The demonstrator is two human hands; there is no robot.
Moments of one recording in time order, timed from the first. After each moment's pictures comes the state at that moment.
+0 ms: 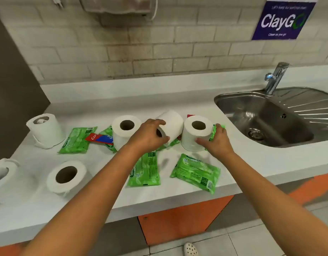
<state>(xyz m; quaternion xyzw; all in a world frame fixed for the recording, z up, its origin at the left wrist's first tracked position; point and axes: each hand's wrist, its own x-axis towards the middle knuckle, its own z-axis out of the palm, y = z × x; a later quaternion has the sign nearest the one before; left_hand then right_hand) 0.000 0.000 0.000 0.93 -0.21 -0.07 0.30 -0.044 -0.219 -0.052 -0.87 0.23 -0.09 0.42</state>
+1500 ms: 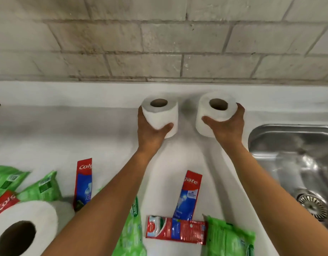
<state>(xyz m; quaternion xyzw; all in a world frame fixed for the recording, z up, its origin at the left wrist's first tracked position) 0.308 -0.160 -0.107 0.77 0.05 0.12 0.63 0.311 -0.360 -0.089 -0.80 0.18 -0.19 0.54</state>
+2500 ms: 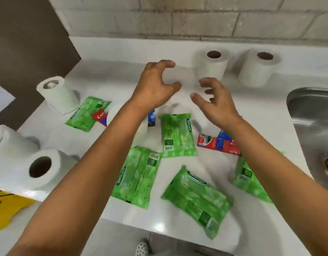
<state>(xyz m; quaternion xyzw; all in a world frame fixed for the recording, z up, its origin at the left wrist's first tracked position) 0.145 -0.048 0.014 0.92 0.01 0.09 0.37 0.153 -0.212 -0.039 -0.86 -0.09 -0.05 0.51</state>
